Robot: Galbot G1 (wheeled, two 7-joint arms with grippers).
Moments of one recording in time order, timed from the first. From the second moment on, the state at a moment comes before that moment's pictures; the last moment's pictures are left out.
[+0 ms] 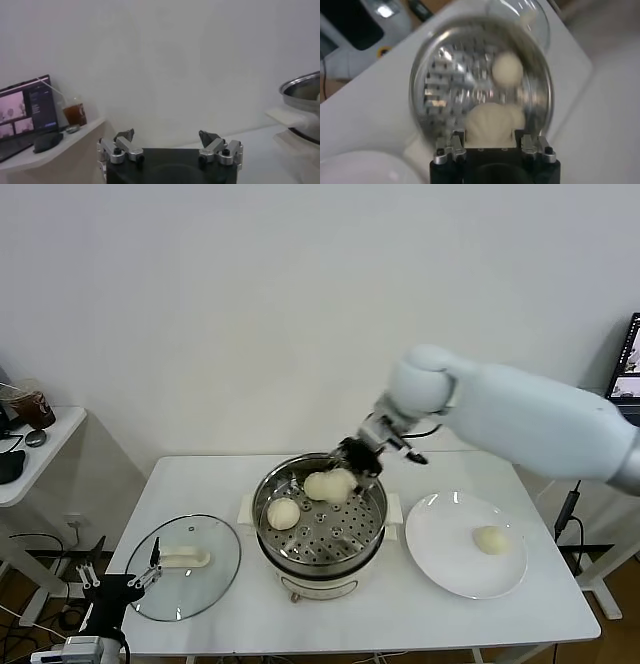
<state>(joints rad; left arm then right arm) 1.71 -1.30 -0.78 -2.10 -0.09 -0.01 -0.08 0.54 0.99 -1.13 1.52 0.18 0.12 -1.16</state>
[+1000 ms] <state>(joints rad) 1.71 -1.30 -0.81 -2.08 -0.10 -0.02 -0.09 0.47 1.22 -1.29 1.47 -0.11 0.42 -1.17</state>
